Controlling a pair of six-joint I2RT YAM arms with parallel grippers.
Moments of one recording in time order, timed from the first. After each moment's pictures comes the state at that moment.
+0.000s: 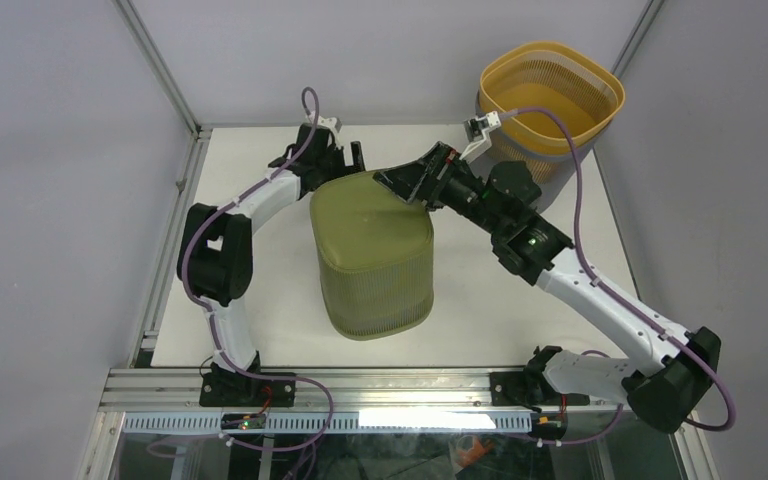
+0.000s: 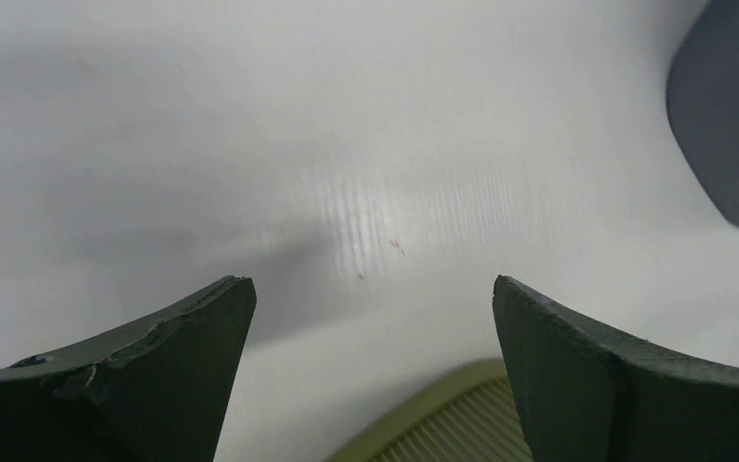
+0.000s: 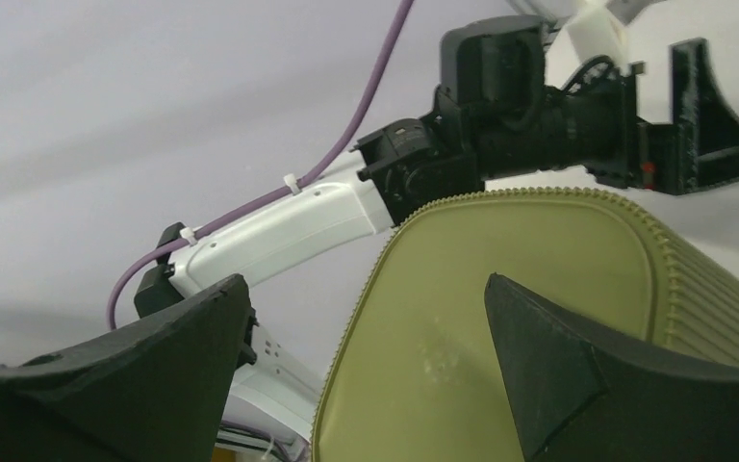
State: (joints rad) left arm -0.35 1.92 1.41 -0.22 0.19 -0.40; right arm 0.73 1.14 1.05 0.16 -0.19 0.93
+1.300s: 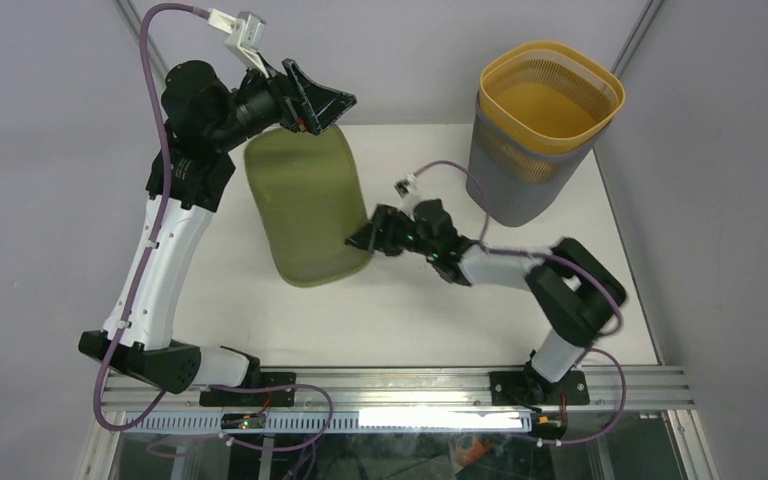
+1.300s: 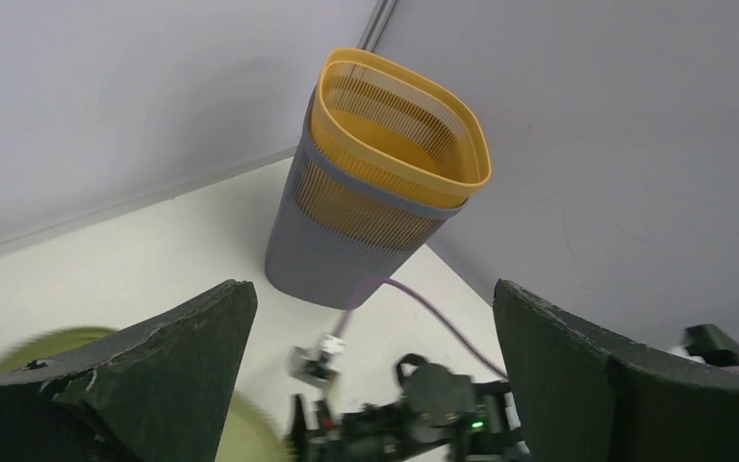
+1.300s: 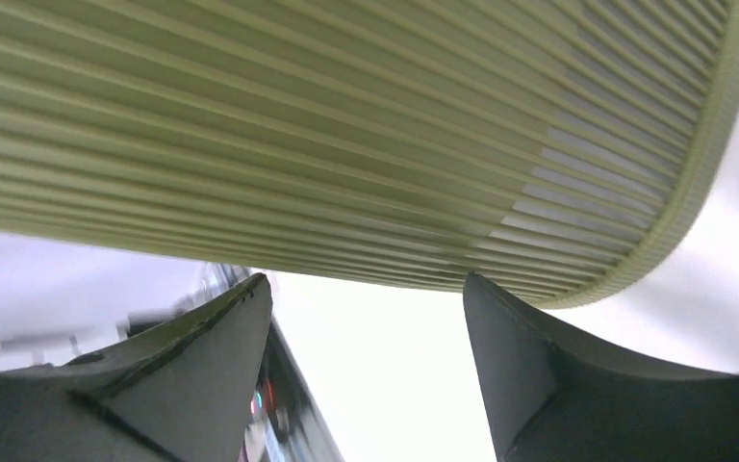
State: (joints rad) left arm -0.33 1.36 1.77 -0.32 0.54 -0.47; right arm 0.76 1.51 0.69 0.48 -0.32 0.84
